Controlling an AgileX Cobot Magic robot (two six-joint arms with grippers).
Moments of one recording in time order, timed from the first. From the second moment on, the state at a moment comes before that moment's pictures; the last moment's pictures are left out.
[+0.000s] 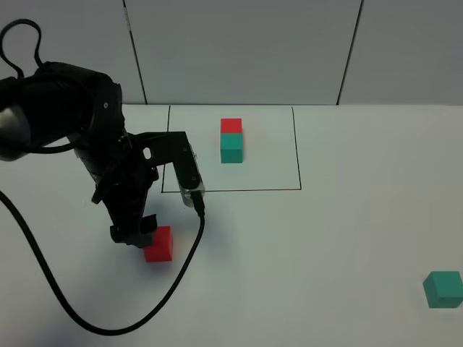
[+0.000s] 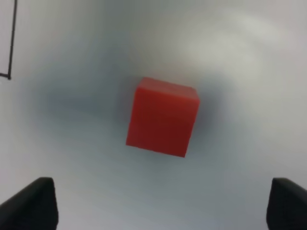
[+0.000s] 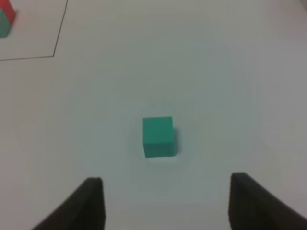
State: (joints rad) left arm -0.41 1.88 -1.39 -0.07 0.95 0.90; right arm 0.02 0.04 -0.50 -0.05 1.06 0.09
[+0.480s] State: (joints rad) left arm -0.33 1.86 -1.39 -0.07 0.95 0.65; right arm 0.02 0.04 -0.50 -0.05 1.06 0.09
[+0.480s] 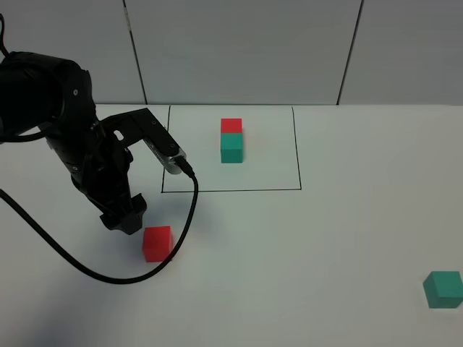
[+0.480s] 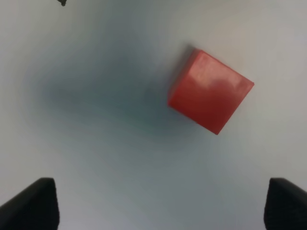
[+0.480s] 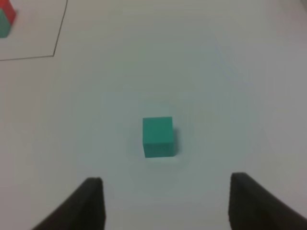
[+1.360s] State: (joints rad) left arm -0.31 1.71 -1.39 -0.12 0.94 0.57; right arm 0.02 0.04 -0.50 -0.05 1.06 0.09
